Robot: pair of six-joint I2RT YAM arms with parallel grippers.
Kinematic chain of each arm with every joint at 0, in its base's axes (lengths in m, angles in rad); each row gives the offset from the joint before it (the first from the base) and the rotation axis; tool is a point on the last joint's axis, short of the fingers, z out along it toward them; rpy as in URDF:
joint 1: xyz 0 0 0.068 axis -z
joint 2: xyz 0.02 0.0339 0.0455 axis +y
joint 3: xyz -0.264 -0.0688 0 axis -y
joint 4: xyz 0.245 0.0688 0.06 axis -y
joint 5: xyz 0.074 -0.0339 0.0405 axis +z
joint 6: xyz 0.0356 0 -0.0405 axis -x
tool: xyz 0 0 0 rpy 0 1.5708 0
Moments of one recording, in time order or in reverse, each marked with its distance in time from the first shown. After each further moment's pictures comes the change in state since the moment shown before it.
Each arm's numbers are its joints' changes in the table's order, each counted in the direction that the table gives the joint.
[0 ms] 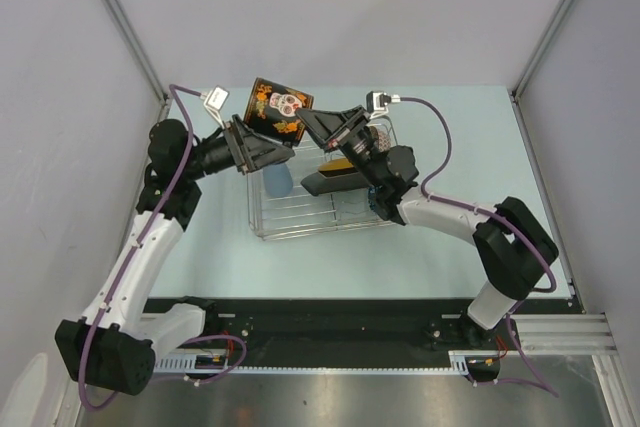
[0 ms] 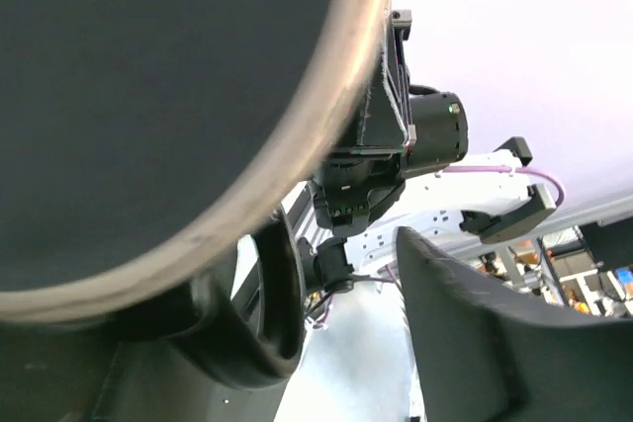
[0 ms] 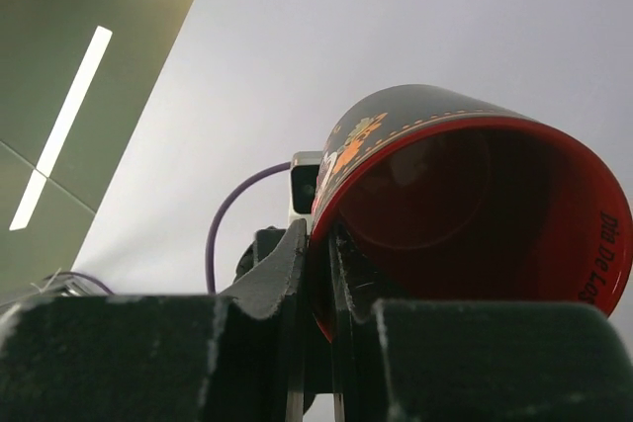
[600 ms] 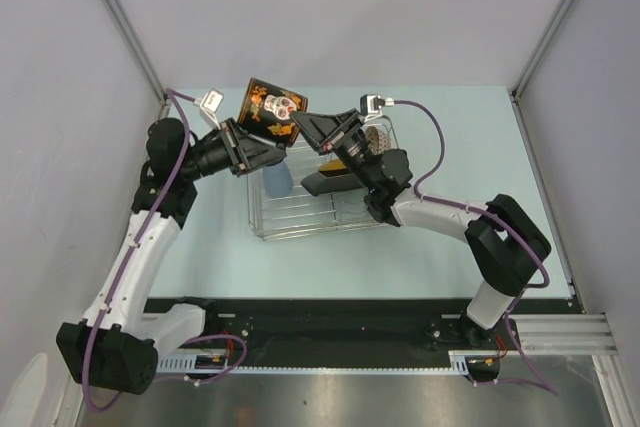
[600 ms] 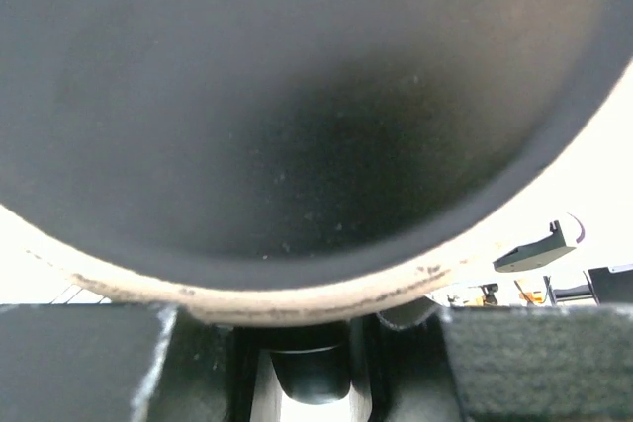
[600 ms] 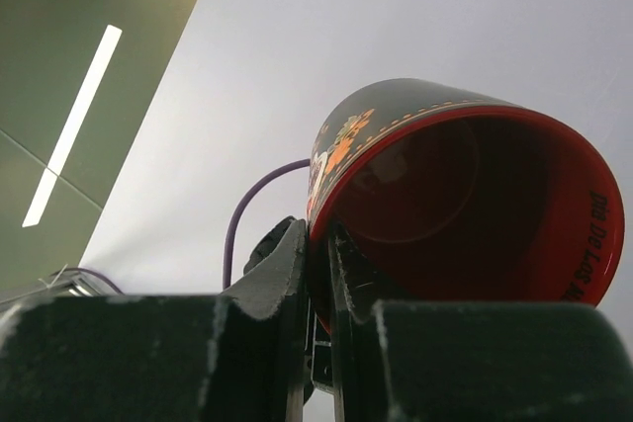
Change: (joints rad) left arm -0.045 0.001 0.016 -0.149 0.049 -0.033; right arm -0.027 0.040 0.011 0.047 -0.020 -0.013
